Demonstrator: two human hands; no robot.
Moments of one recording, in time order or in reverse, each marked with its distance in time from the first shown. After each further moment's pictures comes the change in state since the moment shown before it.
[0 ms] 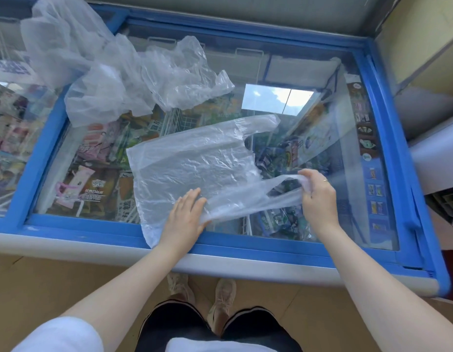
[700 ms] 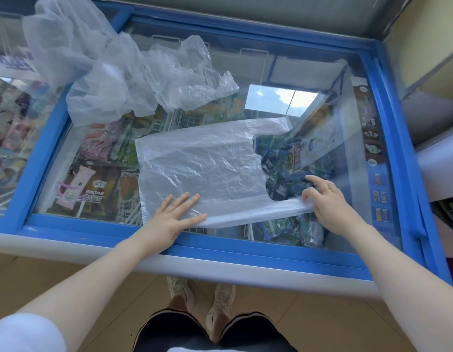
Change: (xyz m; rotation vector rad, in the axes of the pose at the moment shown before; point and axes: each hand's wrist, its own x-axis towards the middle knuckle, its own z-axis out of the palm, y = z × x) left_hand -0.008 -0.072 -0.004 -0.001 -0.187 0.363; right_hand 0.029 0.055 -0.022 -0.615 -0.511 -0.339
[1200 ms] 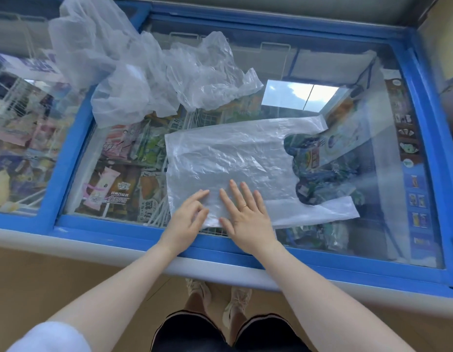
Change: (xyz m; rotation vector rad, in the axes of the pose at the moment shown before) left_hand 0.009 0.018 -0.020 -0.659 0.243 -0.479; right_hand 0.049 -0.202 0.071 0.010 0.121 -0.097
